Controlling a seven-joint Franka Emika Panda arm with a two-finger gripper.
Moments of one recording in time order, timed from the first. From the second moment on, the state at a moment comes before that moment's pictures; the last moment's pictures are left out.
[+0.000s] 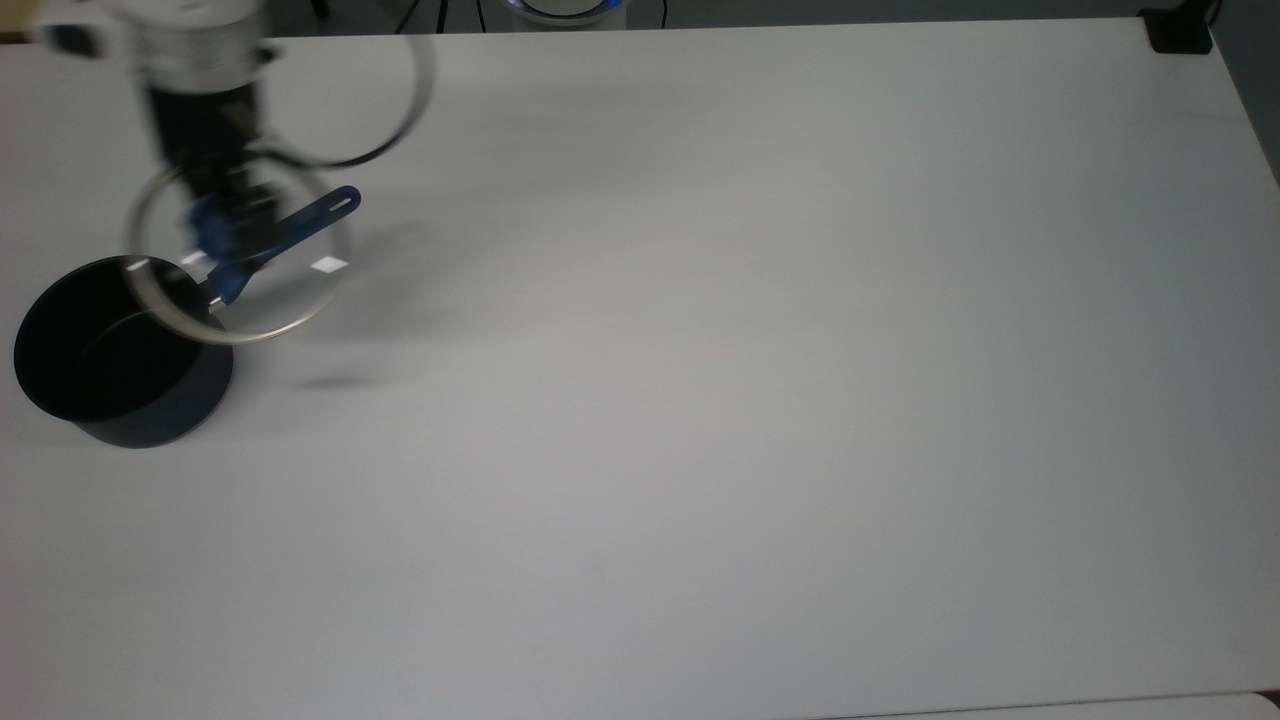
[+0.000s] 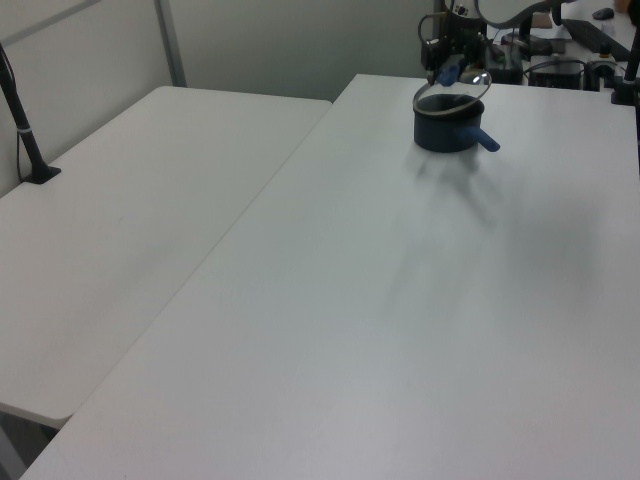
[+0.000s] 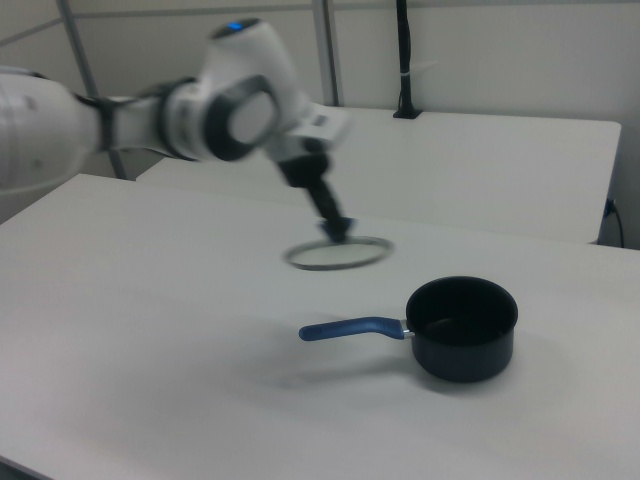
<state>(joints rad) -0.25 0.19 0.02 -1.71 -0.18 2.18 0.62</state>
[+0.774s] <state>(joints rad) -0.24 0.08 0.34 -2.12 -0.12 2.24 0.63</state>
